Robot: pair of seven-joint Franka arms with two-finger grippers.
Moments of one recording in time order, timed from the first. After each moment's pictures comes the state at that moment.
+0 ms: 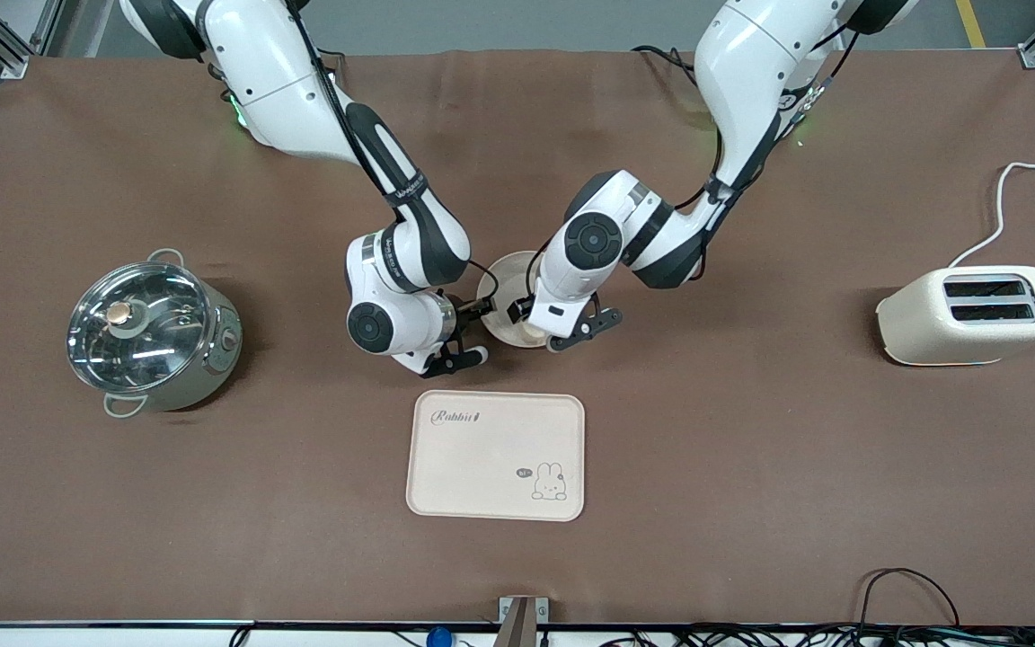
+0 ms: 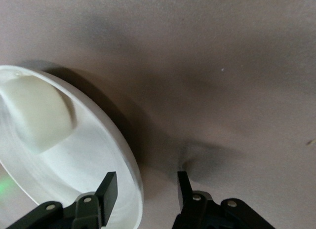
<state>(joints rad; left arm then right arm) -0.52 0.63 -0.27 -1.67 -0.07 2.28 -1.14 0.66 0.74 -0.08 -1.64 0.68 2.11 -0.06</state>
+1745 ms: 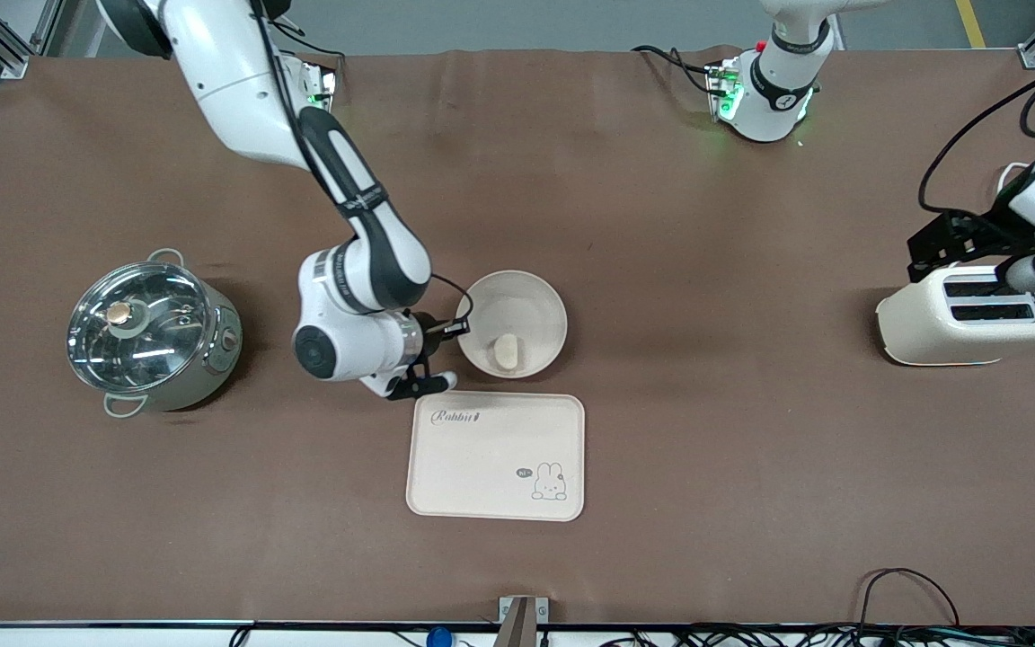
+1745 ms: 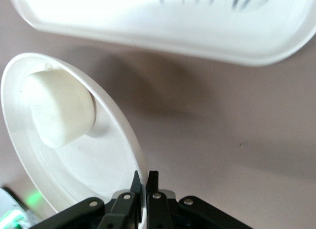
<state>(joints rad) 0.15 0.06 -0.26 -1.50 0.03 1.65 -0.05 0.54 0.71 -0.11 -1.51 0.71 1.97 -0.02</state>
